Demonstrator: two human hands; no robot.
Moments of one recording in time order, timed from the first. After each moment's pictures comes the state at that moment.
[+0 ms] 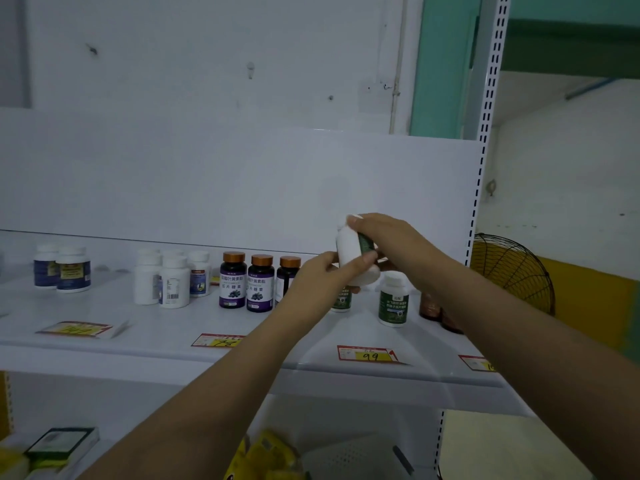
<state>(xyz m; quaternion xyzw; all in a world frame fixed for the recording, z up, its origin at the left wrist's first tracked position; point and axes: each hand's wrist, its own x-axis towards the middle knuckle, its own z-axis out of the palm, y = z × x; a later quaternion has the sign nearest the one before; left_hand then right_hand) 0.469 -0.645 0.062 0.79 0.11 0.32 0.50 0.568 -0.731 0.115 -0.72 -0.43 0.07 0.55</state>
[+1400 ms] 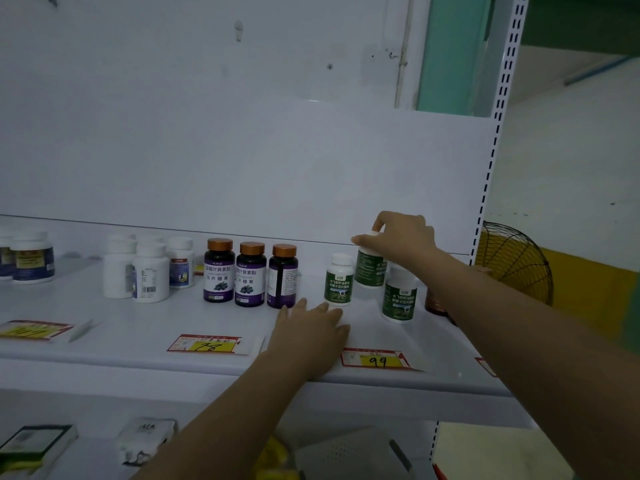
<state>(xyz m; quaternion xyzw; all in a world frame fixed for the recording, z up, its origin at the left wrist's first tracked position) 0.513 -0.602 -0.011 0.97 0.20 0.11 0.04 0.659 -0.678 0.096 -0.90 -0.32 -0.20 0.21</state>
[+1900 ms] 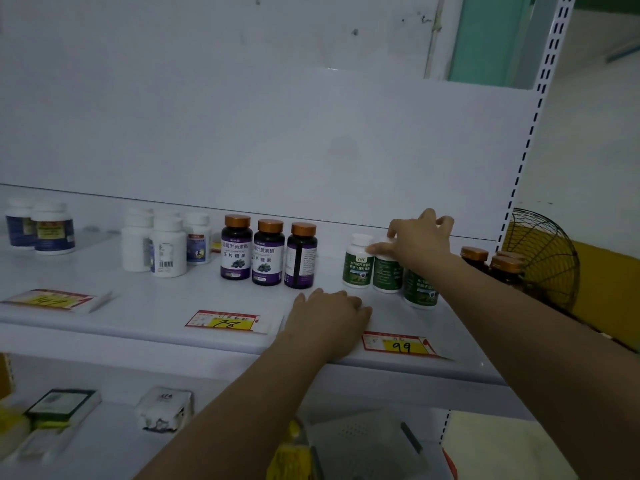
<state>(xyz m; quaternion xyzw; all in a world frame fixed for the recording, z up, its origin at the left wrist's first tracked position) 0.514 -0.600 -0.013 0.97 0.21 0.08 0.08 0.672 -0.660 0.061 -0.91 -0.32 -0.25 0.01</state>
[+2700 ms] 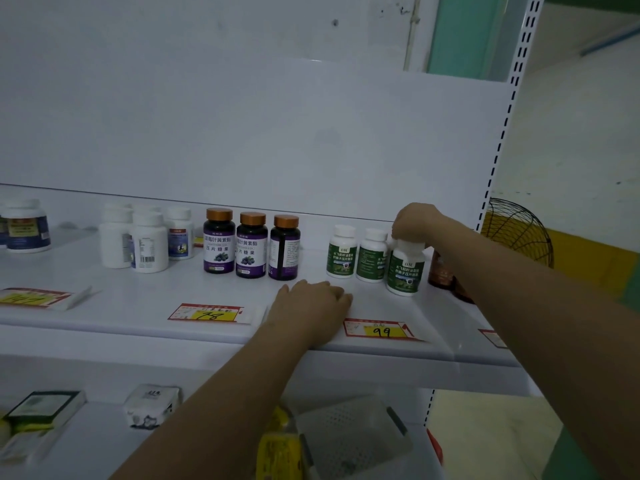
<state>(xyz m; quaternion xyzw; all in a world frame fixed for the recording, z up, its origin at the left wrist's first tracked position) 0.512 -0.601 -0.012 0.97 0.21 0.09 0.08 0.695 -0.674 0.088 -0.95 -0.29 -0.09 0.02</state>
